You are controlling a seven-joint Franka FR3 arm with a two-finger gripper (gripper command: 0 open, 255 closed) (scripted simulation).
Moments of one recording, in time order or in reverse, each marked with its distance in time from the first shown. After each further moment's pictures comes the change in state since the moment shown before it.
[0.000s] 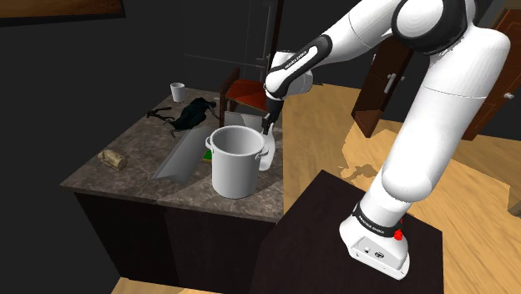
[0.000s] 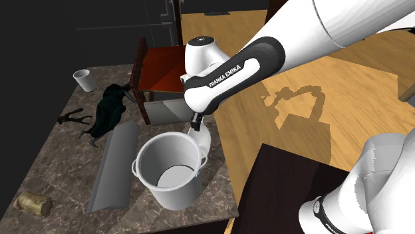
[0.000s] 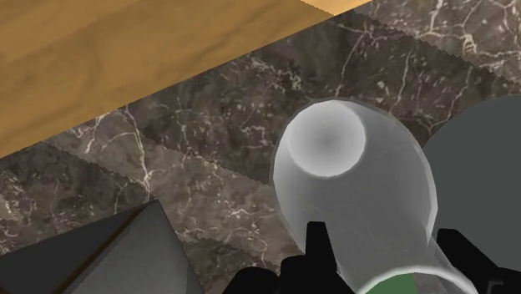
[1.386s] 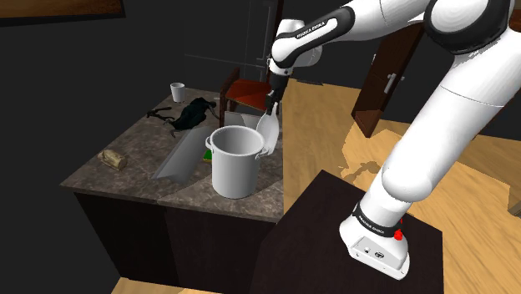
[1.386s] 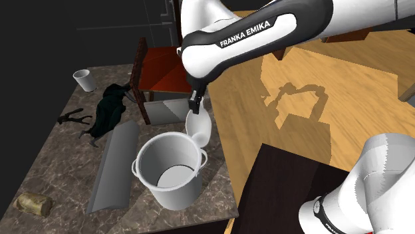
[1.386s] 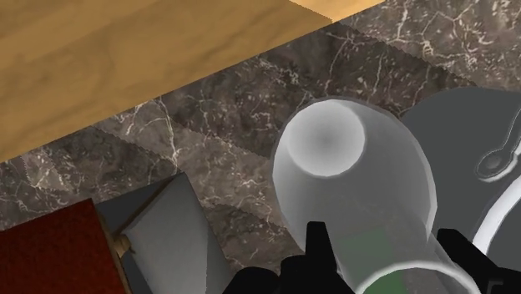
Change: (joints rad) arm 0.002 -0.154 -0.002 0.099 -0.047 -0.250 0.036
